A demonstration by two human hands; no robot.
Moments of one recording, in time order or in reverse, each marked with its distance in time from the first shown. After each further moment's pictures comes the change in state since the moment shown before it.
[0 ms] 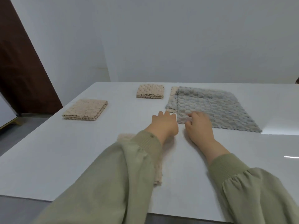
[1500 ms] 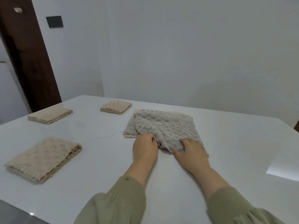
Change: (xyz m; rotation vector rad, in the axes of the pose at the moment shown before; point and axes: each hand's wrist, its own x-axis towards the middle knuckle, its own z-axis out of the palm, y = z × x) left_hand 0.054 0.232 0.037 -0.536 0.665 -0.449; right_hand 0.038 0.237 -0.111 -0.061 -0.191 -0.167
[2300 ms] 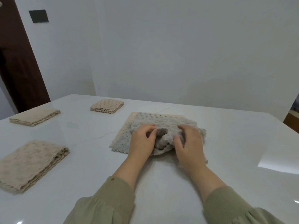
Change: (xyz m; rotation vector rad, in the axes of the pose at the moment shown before) left_hand 0.007 0.010 -0.001 -0.480 0.036 0.206; right_hand -0.005 -0.007 -0.013 0.505 0.417 -0.151
